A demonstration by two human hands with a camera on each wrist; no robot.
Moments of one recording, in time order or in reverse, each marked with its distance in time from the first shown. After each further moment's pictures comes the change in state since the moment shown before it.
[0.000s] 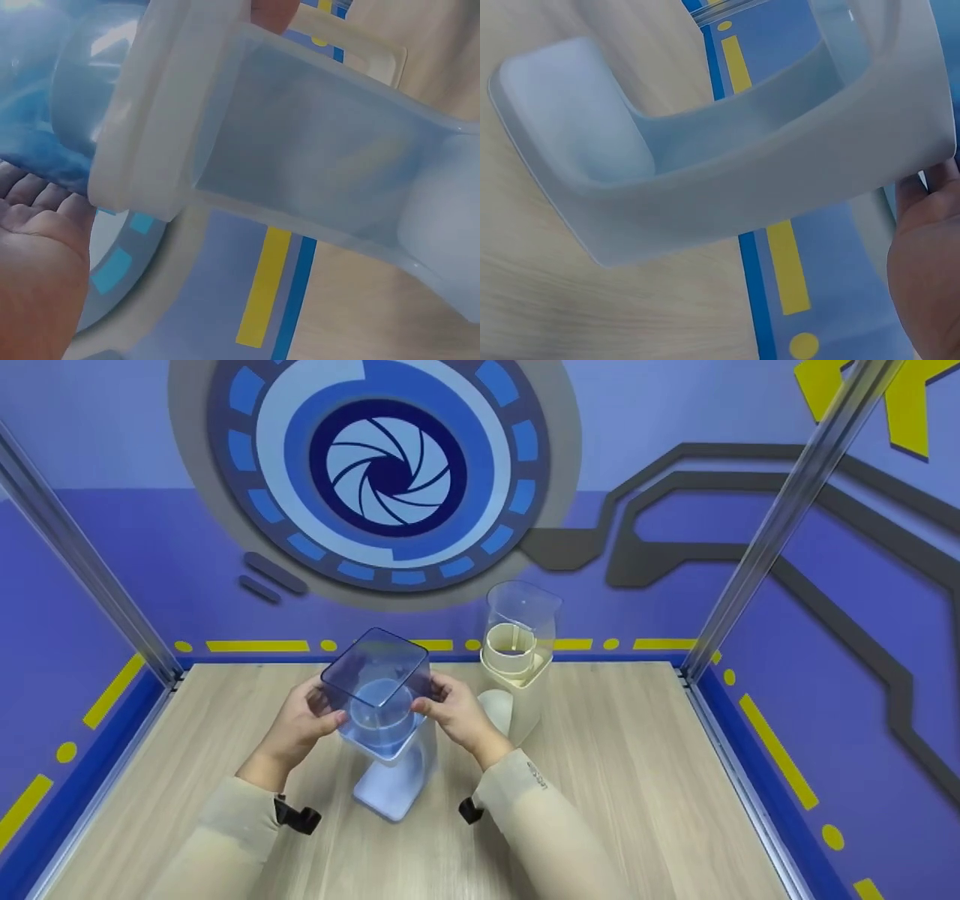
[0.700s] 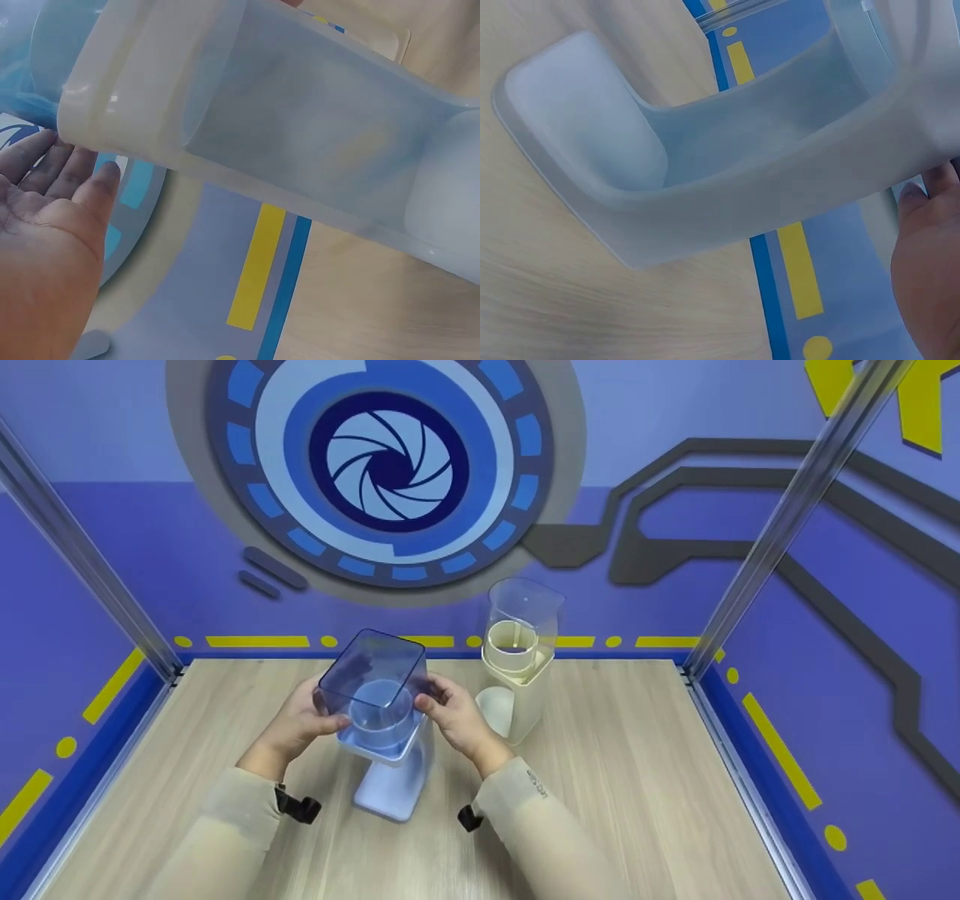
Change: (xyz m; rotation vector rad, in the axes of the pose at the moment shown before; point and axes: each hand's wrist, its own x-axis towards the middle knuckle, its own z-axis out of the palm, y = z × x) left_hand 0.008 -0.007 -0.010 -0.011 -0.082 -0.057; right_hand -0.009 0.009 0.003 0.037 0.020 0.016
